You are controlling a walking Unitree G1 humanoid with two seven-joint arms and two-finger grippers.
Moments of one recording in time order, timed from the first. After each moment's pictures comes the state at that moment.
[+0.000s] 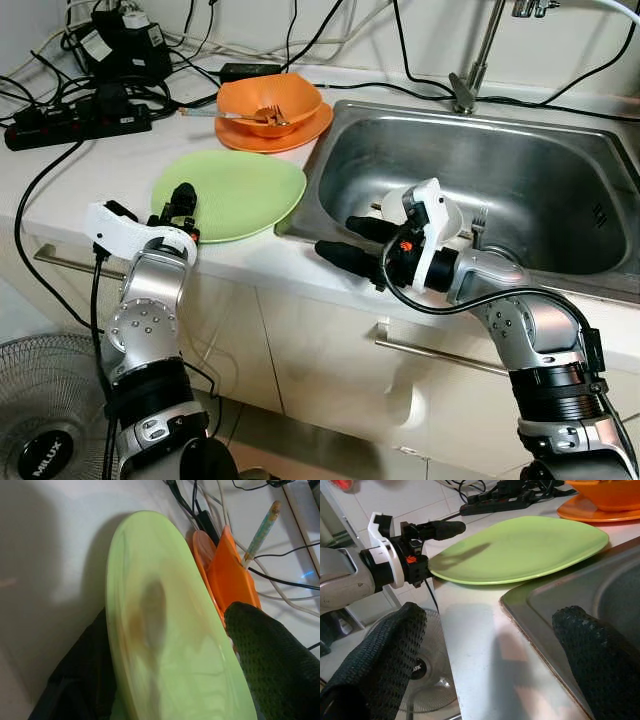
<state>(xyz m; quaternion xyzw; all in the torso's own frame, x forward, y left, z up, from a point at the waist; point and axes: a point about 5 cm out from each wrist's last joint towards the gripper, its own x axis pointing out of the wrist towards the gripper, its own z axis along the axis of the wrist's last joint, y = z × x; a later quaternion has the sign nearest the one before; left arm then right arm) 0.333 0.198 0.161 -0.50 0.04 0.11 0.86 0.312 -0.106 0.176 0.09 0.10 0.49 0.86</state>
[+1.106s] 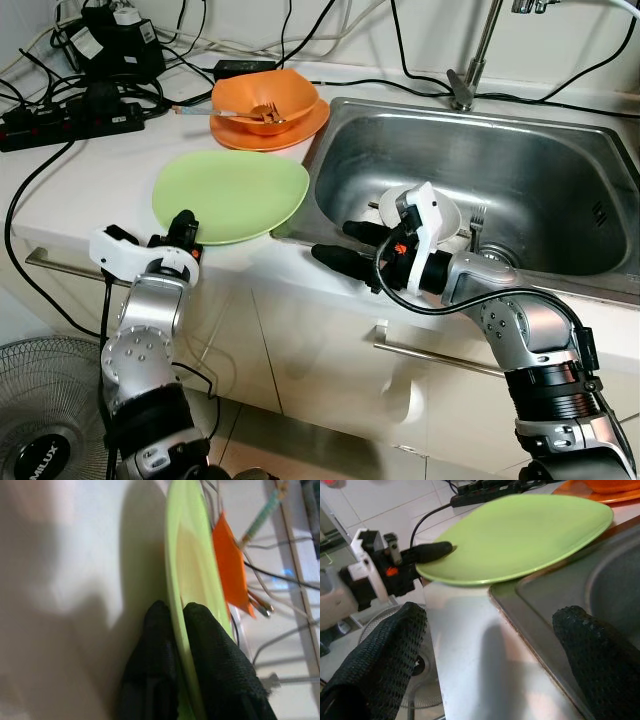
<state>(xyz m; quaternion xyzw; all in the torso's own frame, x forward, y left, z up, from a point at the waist) 0.307 0.197 0.142 -0.56 0.03 0.07 0.83 0.314 -0.102 0.171 0.10 0.11 0.48 0.87</state>
